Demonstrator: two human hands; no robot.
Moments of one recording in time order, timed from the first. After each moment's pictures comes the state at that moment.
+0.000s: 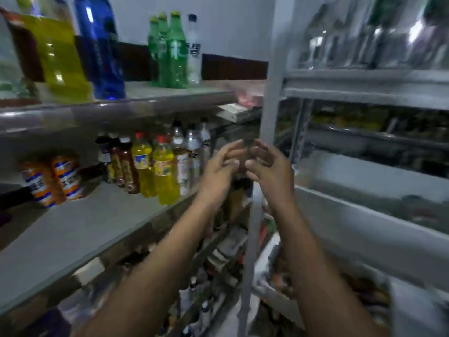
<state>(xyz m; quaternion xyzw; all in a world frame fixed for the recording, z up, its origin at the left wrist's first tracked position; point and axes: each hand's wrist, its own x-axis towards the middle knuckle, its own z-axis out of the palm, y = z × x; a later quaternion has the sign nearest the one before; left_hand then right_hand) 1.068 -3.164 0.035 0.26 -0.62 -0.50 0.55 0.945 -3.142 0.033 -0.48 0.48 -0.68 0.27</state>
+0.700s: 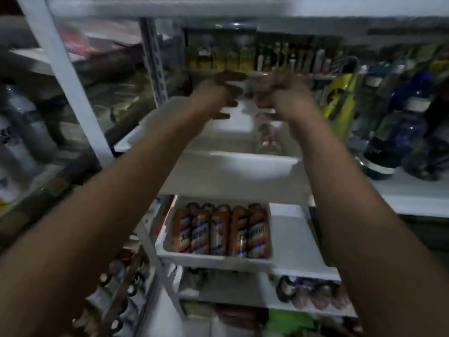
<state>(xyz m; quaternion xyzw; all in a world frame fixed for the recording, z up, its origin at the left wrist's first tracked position) 0.791 -3.116 0.078 0.22 -0.77 -0.53 0.27 0.657 -3.017 0.068 -0.33 0.69 -0.62 0.17</state>
